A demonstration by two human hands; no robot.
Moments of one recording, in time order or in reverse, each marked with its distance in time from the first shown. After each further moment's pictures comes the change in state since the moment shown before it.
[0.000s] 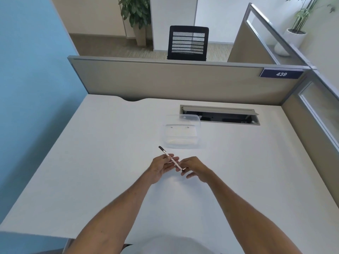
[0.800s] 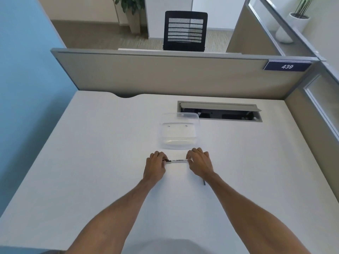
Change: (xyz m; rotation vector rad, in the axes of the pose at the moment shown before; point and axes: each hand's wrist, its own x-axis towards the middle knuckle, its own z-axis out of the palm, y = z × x) left_hand 0.045 -0.018 -0.025 1.435 0.322 0.616; right_hand 0.061 0.035 -0.033 -1.003 0.501 -0.354
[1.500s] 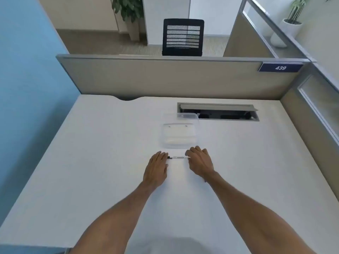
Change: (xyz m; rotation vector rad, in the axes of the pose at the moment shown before) left_hand -0.024 -0.009 0.000 0.232 0.011 0.234; right_hand -0.009 -0.009 -0.003 -0.163 0.051 -0.126
